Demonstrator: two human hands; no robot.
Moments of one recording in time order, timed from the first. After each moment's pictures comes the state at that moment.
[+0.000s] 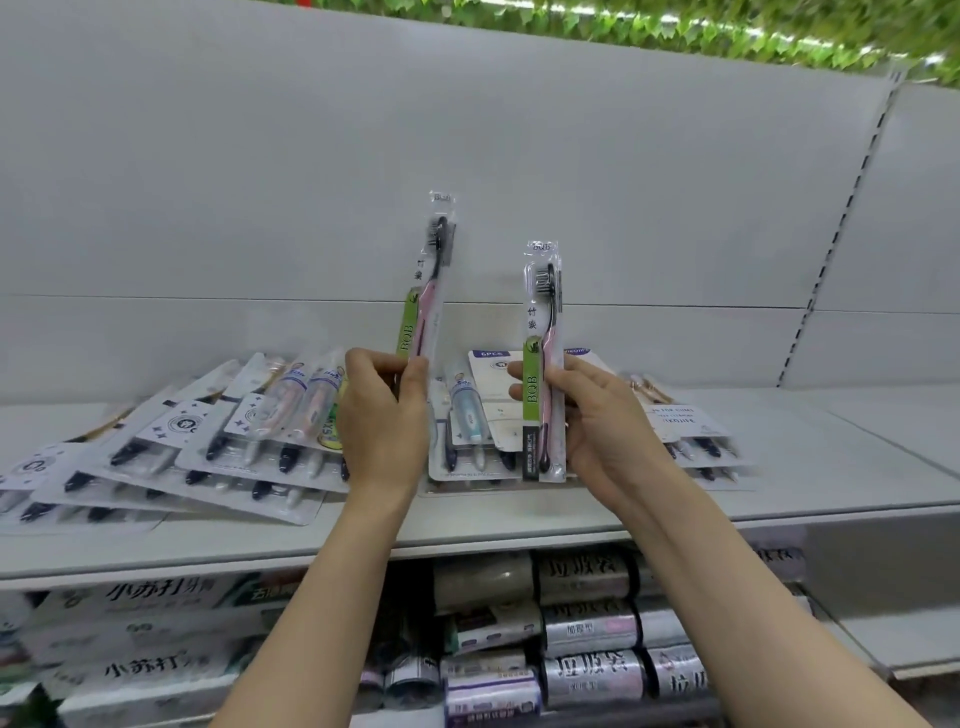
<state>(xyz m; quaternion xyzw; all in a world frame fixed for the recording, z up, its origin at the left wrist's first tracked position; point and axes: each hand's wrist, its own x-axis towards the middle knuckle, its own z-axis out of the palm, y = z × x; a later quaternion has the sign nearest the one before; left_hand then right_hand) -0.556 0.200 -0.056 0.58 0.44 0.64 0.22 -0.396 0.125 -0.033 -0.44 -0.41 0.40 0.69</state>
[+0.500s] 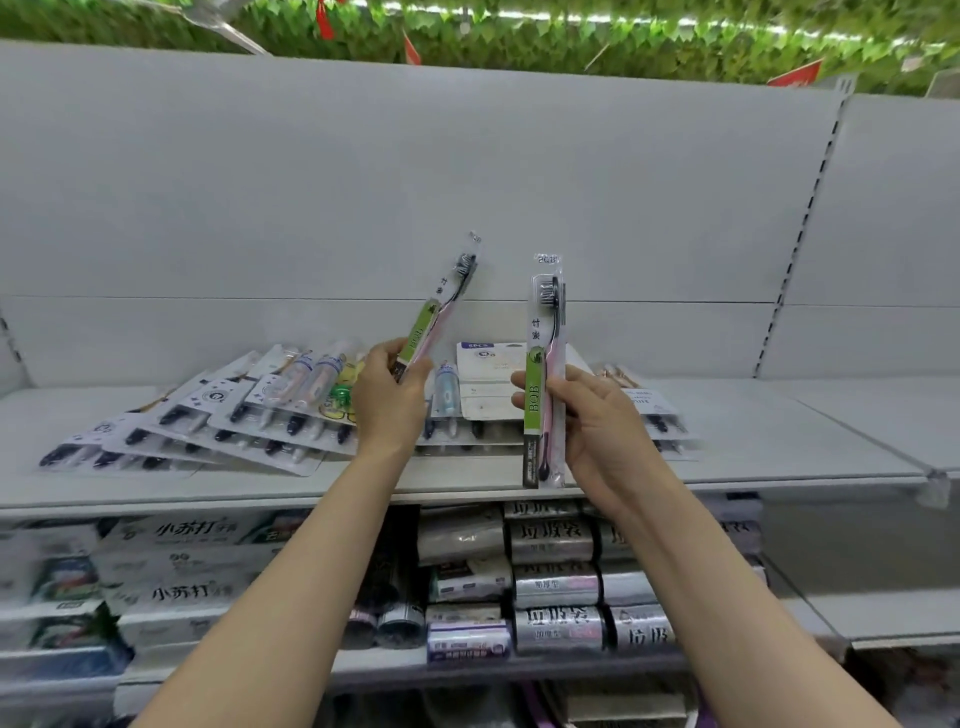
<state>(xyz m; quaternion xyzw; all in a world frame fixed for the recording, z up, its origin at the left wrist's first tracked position) -0.538 0.174 -0.052 0.59 0.45 0.61 0.28 -0.376 0.053 -0.036 -0.42 -0.42 0.42 0.69</state>
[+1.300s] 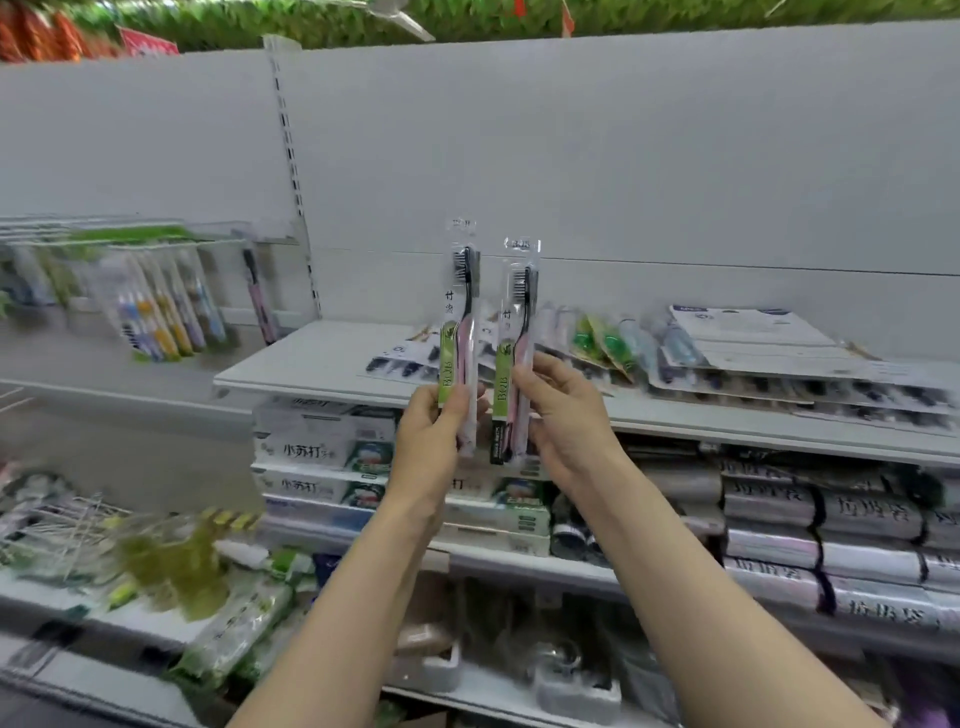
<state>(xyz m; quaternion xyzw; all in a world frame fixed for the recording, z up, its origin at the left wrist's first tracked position) -0.794 0.062 -0.103 0.49 0.40 0.62 0.46 -0.658 0.080 -0.083 -0.37 -0.43 0.51 0.65</state>
